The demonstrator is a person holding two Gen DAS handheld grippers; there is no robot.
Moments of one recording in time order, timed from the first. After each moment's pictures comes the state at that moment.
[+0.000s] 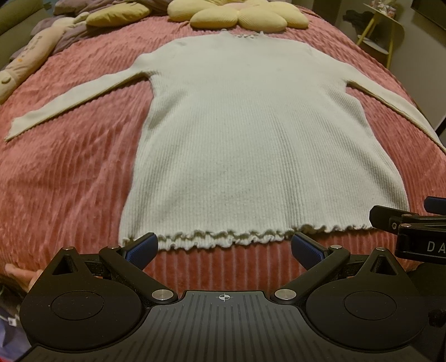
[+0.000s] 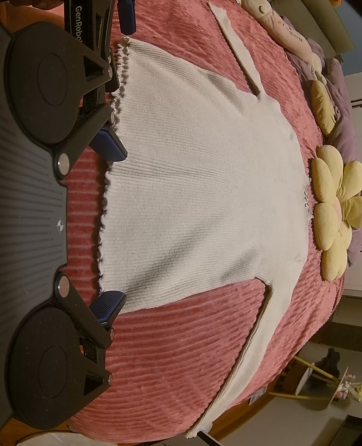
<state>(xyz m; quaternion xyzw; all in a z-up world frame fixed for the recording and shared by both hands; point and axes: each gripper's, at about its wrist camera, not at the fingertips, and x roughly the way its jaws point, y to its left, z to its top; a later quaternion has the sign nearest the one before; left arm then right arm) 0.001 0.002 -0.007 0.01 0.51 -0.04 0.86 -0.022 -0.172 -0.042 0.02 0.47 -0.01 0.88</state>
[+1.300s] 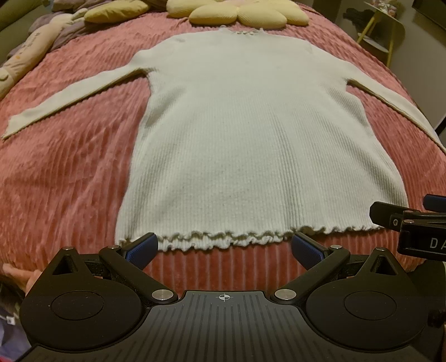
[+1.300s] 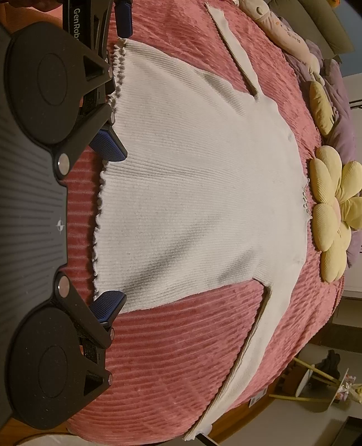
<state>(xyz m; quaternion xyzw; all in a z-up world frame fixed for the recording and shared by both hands) 0.006 0.000 -0.007 0.00 0.52 -0.04 0.85 -0.016 -0.174 -0.041 0.02 0.47 0.00 0.88</state>
